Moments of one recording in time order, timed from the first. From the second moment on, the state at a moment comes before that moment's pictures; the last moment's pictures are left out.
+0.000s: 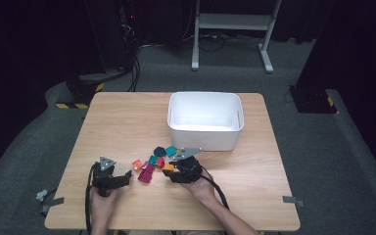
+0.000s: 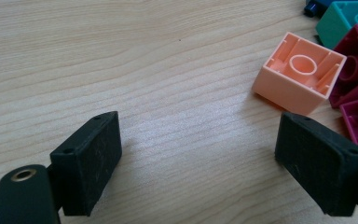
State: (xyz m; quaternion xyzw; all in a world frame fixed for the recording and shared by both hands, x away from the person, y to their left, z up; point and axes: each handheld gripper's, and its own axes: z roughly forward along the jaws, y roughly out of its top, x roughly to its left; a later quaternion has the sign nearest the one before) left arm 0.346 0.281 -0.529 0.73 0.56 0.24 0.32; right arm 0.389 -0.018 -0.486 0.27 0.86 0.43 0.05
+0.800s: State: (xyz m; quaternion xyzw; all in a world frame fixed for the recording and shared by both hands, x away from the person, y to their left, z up) left arm 0.346 0.281 -0.529 0.73 0.56 0.24 0.32; right arm 0.397 -0.040 -0.444 0.26 0.85 0.45 0.06
